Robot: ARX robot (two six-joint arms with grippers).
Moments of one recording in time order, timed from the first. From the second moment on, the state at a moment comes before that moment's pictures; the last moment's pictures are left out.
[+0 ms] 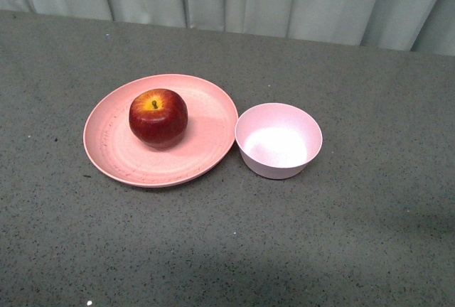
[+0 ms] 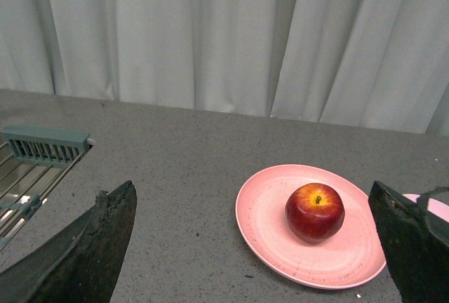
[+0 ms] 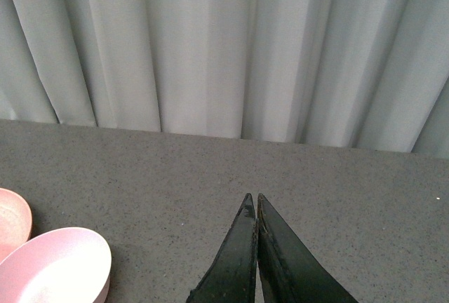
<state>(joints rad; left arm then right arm) 0.00 0.00 0.02 0.00 0.00 0.00 0.17 1.32 0.08 1.21 0.16 -0.01</state>
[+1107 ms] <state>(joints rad) 0.00 0.00 0.02 0.00 0.00 0.00 0.00 0.36 0.01 0.36 0.00 -0.01</state>
